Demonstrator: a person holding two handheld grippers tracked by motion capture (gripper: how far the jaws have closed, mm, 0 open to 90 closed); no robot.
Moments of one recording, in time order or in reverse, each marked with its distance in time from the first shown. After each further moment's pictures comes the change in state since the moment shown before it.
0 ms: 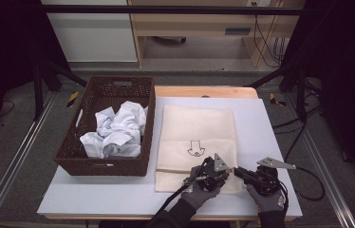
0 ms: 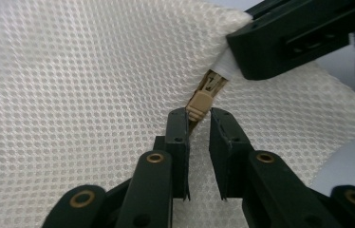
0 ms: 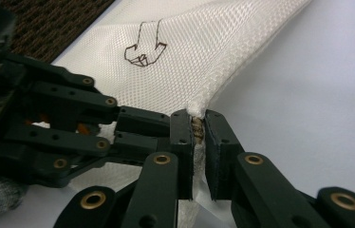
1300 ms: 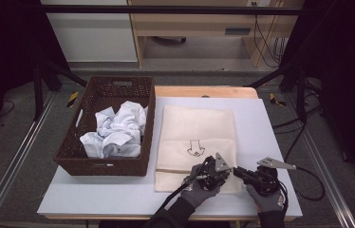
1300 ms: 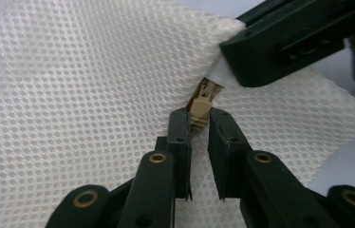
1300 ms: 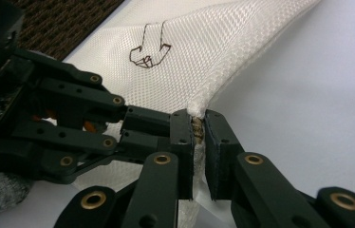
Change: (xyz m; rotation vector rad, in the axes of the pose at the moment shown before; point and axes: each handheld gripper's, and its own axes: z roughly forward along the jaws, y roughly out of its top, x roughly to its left) left arm 0.001 0.004 0.001 0.000 -0.017 0.041; right arm 0.000 0.000 0.000 -0.016 0.022 -0.010
